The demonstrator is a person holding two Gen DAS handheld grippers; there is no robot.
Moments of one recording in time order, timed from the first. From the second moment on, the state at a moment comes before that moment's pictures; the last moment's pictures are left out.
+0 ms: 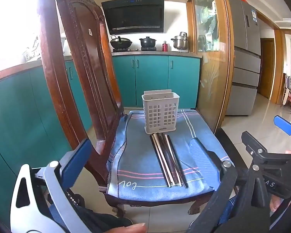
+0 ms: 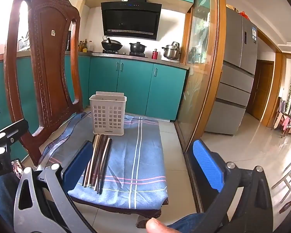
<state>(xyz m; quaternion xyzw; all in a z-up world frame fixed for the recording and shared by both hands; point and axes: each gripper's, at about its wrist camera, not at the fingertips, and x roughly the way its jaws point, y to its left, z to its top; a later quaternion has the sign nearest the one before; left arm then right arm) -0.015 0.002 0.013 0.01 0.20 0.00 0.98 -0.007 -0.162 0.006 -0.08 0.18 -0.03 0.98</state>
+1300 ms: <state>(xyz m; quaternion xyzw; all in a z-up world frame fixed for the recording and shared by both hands) -0.012 -0.004 0.012 0.02 0.20 0.00 0.98 -0.017 -0.171 0.006 -0.07 0.17 -0.03 0.98</state>
